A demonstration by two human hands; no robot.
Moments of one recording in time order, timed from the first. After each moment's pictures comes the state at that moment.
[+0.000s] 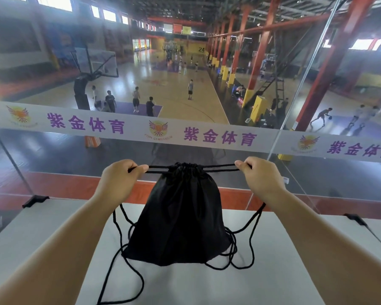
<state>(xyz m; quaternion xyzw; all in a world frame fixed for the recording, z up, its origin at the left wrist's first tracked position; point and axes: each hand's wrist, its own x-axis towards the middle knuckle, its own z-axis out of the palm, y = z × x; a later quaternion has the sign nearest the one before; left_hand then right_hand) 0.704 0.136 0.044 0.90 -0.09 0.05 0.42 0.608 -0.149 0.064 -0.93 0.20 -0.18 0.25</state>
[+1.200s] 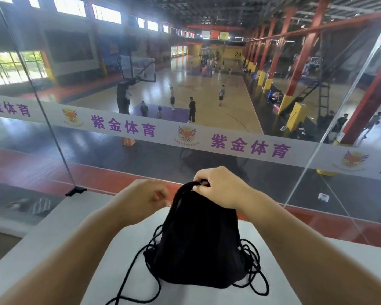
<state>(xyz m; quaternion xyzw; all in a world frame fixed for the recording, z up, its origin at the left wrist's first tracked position) 0.670 0.159 0.054 0.92 -0.26 -0.02 0.29 0.654 -0.054 0.079 -0.97 -0.11 0.02 0.23</state>
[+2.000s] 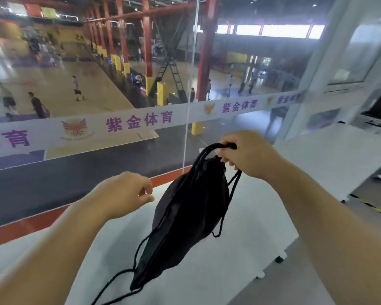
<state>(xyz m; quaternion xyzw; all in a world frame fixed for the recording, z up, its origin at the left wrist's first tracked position) 0.625 0.115 0.069 0.83 -0.54 -0.08 0.08 0.433 -0.058 0.139 -0.91 0.29 -0.19 0.22</state>
